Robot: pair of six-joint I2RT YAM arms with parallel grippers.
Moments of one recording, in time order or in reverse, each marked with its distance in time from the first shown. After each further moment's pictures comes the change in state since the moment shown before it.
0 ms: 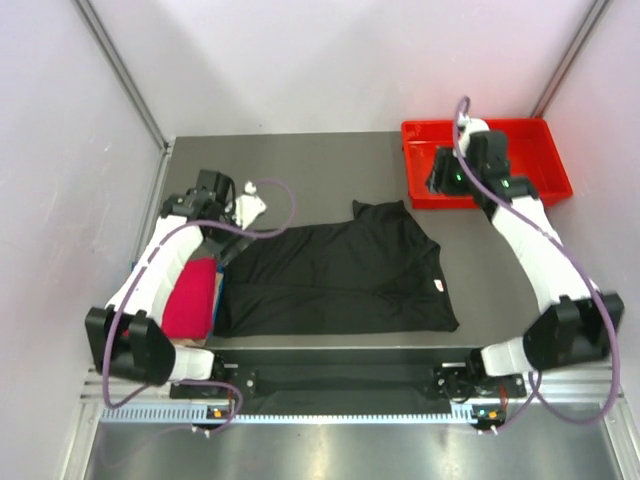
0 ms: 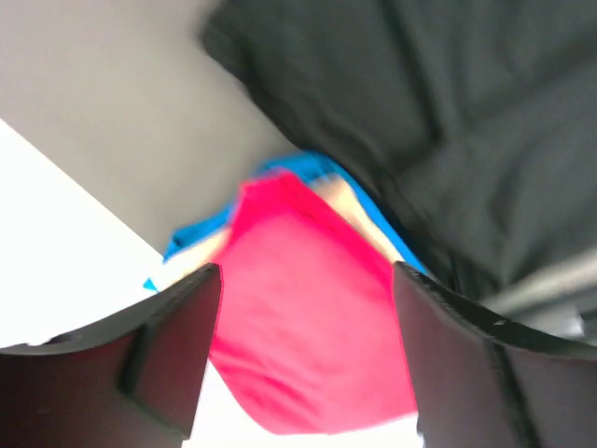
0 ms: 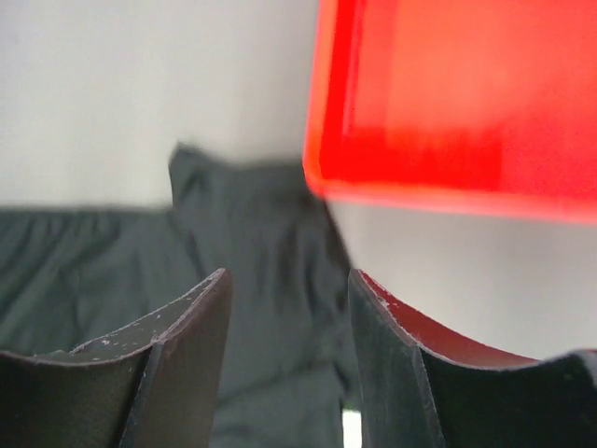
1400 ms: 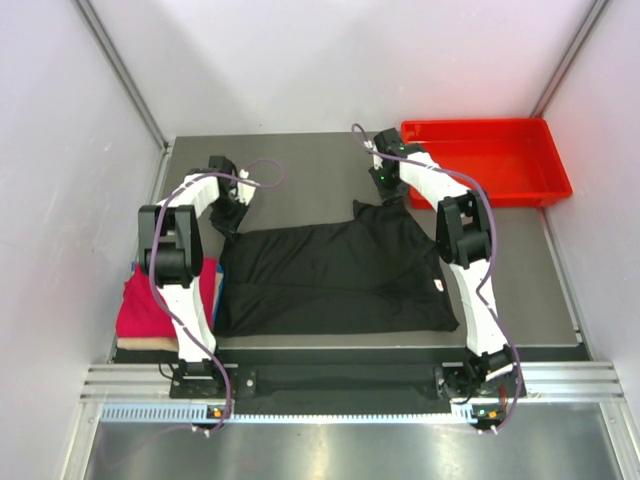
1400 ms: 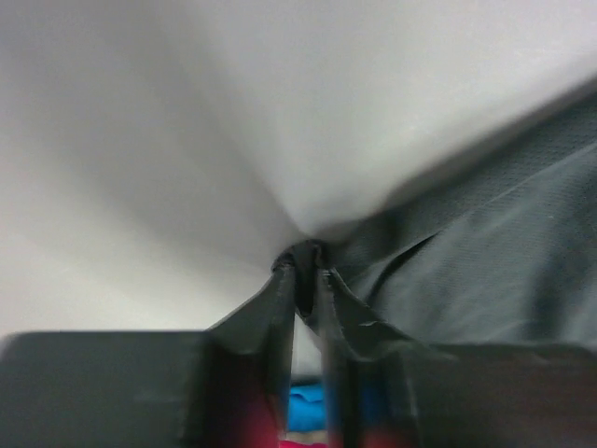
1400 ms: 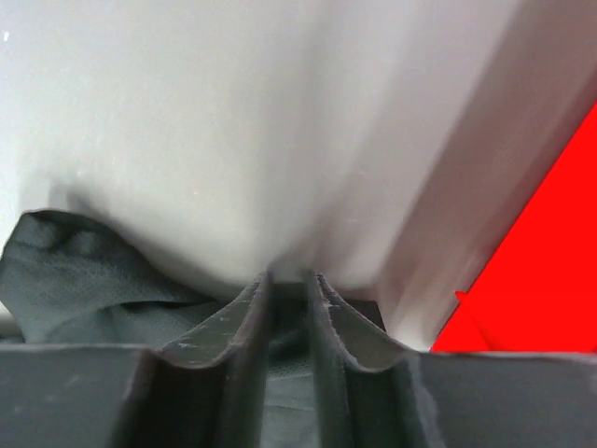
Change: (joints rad) left arm 0.193 0.728 0.325 0.241 0.116 -0.175; right arm 0.196 1.050 0.831 -0.311 0.123 -0.203
